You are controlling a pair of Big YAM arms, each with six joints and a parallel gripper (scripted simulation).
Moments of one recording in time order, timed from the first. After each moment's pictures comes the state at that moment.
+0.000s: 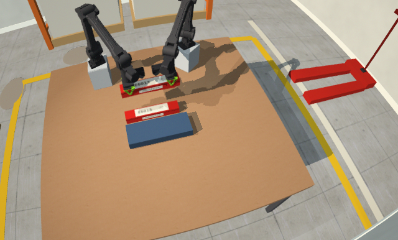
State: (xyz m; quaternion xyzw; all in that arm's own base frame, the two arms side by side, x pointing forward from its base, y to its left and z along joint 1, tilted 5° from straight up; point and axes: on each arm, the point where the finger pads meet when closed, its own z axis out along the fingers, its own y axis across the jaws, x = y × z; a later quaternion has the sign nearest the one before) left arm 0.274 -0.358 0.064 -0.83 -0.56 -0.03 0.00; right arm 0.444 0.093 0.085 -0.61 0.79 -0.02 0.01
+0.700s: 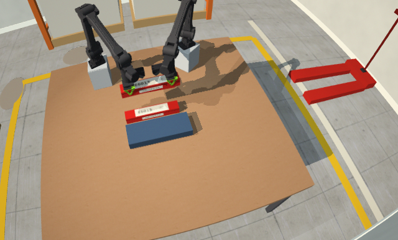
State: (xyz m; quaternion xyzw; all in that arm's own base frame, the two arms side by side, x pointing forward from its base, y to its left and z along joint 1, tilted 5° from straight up) left arm 0.275 -0.358 0.066 -0.83 -0.56 -0.03 0.00; right arm 0.445 0.093 0.087 -0.61 0.79 -0.02 0.01
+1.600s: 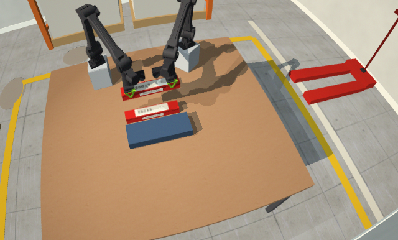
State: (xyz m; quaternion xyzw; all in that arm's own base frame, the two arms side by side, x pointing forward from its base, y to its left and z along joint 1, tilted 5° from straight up) left arm 0.276 -0.357 0.041 -0.83 -0.56 -0.04 -0.01; right arm 0.446 0.093 0.060 -0.61 0.79 -0.03 0.02
